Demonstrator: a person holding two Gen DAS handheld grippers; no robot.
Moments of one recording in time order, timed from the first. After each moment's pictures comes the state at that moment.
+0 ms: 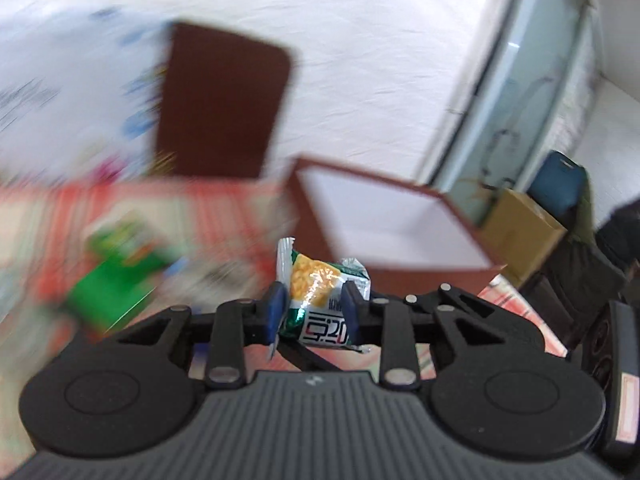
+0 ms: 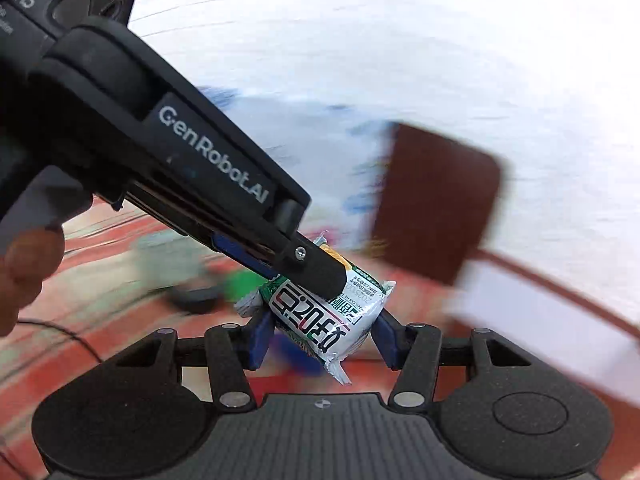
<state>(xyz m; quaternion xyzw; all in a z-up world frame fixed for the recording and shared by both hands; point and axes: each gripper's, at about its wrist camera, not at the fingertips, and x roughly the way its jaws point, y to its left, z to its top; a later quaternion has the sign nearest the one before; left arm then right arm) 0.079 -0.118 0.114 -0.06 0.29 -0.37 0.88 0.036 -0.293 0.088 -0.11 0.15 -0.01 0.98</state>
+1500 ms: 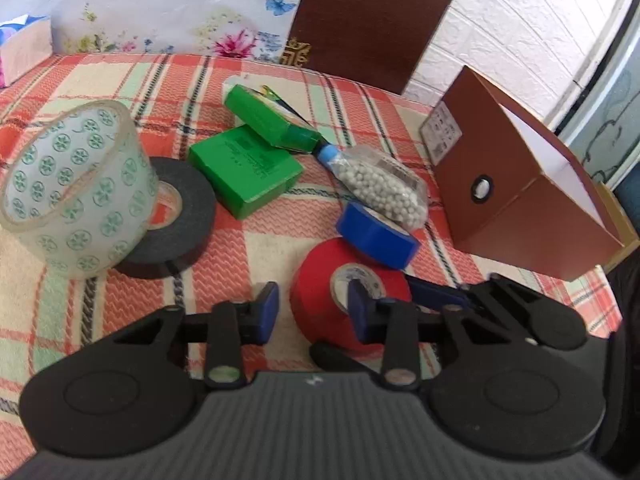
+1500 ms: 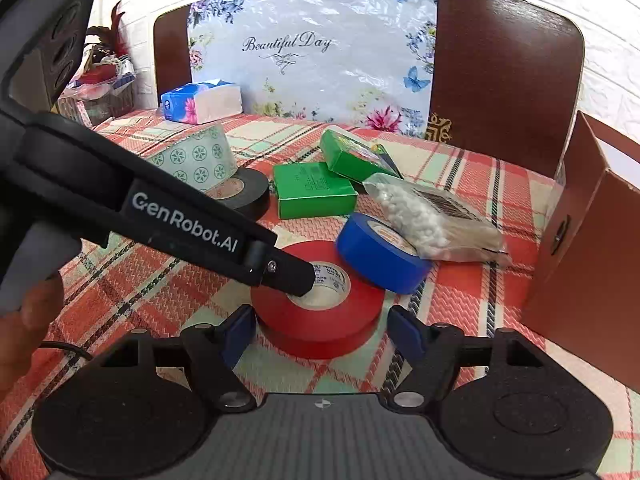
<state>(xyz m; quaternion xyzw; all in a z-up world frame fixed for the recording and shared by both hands) 0.116 -0.055 0.012 -0.08 0.42 -0.23 0.87 0.092 -0.265 -0.013 -0.04 0.32 0.10 0.94</state>
